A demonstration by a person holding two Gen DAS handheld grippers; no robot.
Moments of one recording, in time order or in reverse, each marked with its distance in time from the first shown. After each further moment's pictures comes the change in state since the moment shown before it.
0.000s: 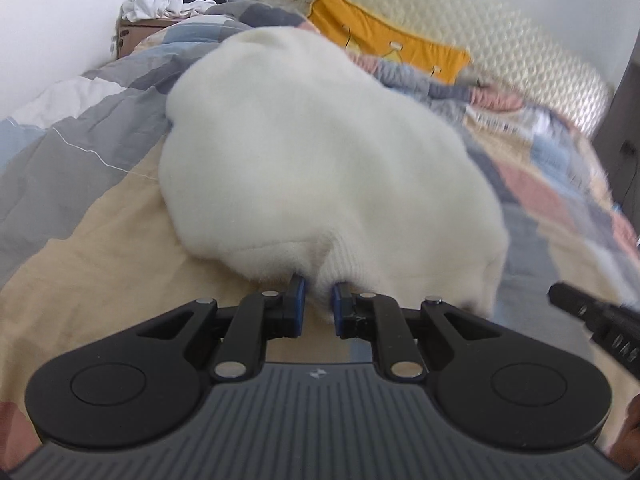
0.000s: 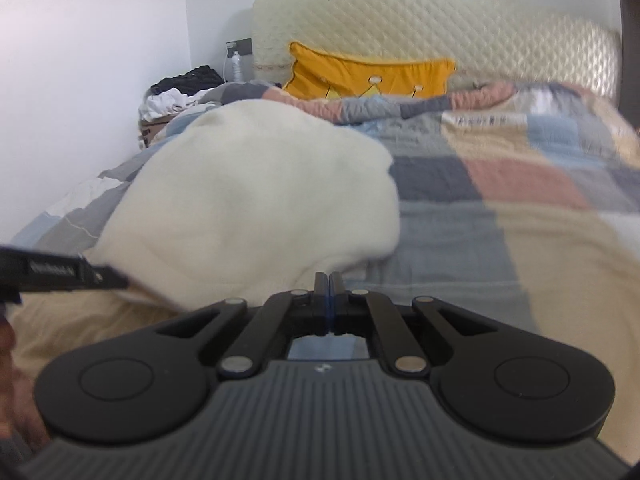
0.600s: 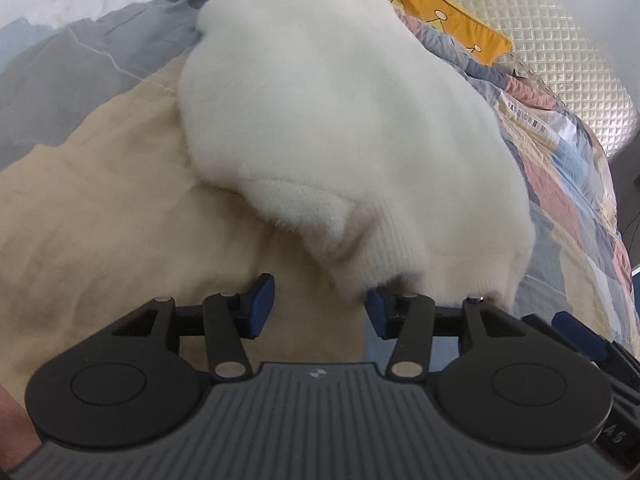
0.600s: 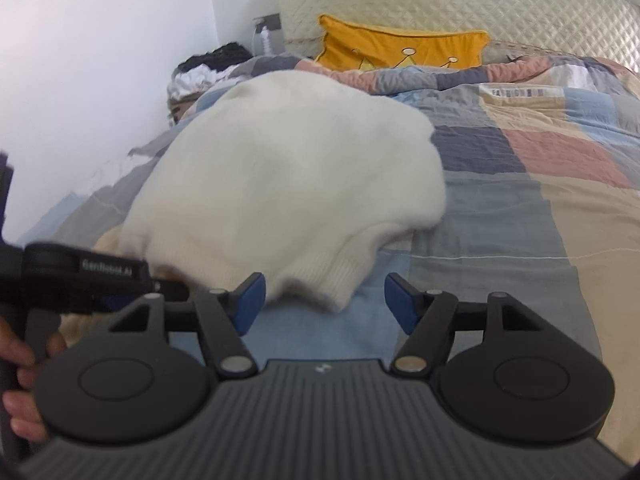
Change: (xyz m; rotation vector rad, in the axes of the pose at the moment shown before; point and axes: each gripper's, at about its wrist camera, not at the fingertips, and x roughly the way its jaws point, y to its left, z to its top) left arm 0.041 0.024 0.004 -0.203 0.169 -0.025; right arm 0.016 0.017 -0.014 -0.027 0.106 0.088
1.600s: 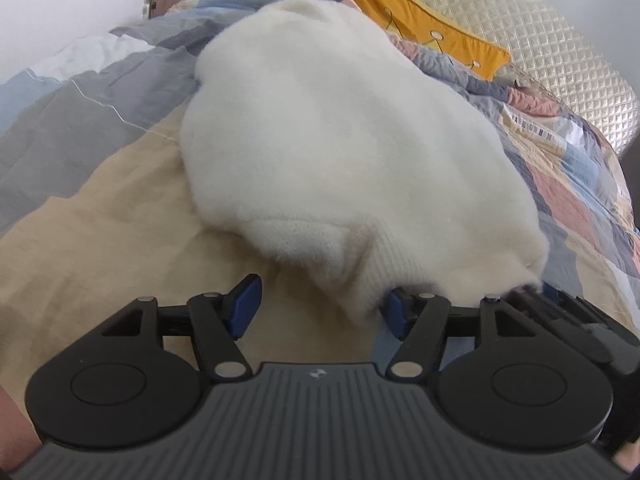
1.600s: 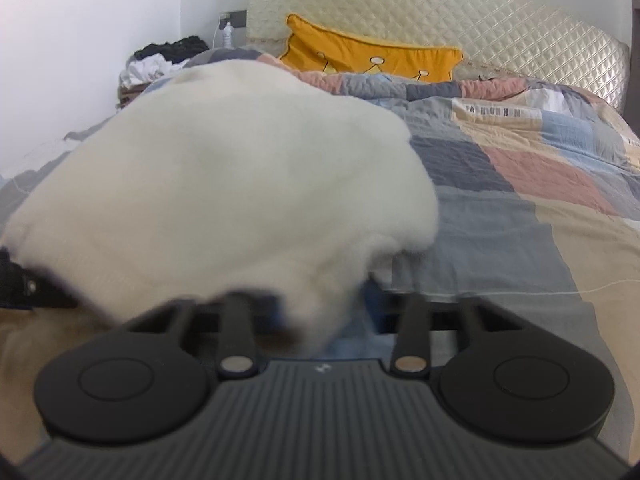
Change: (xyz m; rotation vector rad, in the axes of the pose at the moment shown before) left arm -0.010 -0.008 -0.001 0.067 -0.116 0.065; right arm 0.087 0.000 -0.001 -0.041 -0.050 -0.180
